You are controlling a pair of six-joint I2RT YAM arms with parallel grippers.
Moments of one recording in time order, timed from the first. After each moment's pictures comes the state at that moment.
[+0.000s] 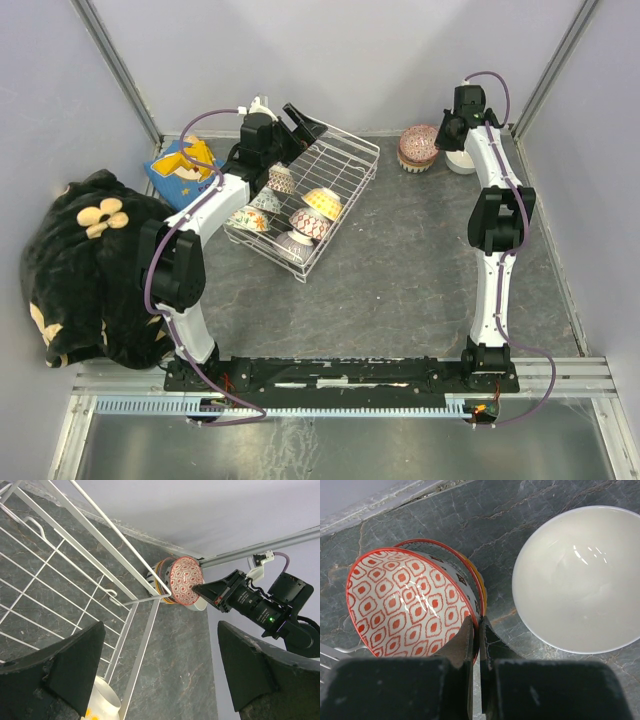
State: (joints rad) left arm -0.36 1.82 1.47 0.11 0.14 -0.91; right arm -0.01 2.44 2.35 -0.72 0.03 0.31
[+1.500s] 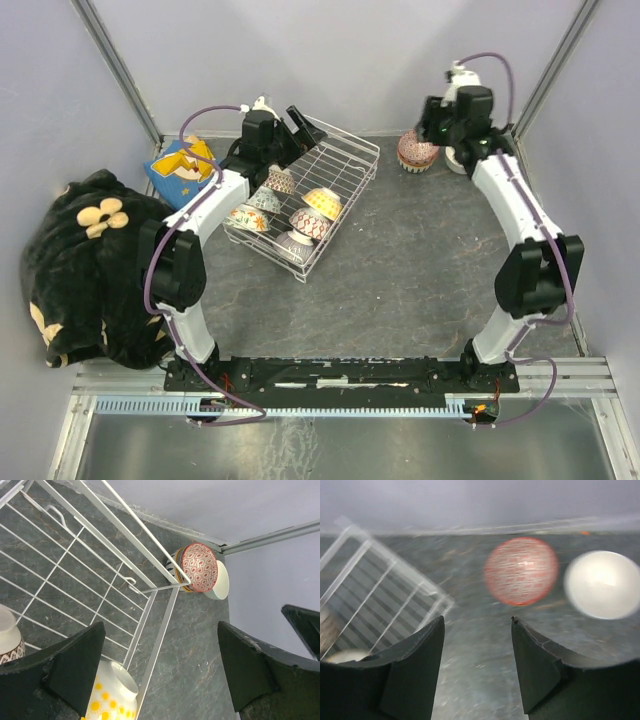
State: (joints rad) left arm -0.36 1.83 1.54 -0.04 0.14 -0.83; right arm 0.09 1.78 1.69 -0.34 -0.02 0.20
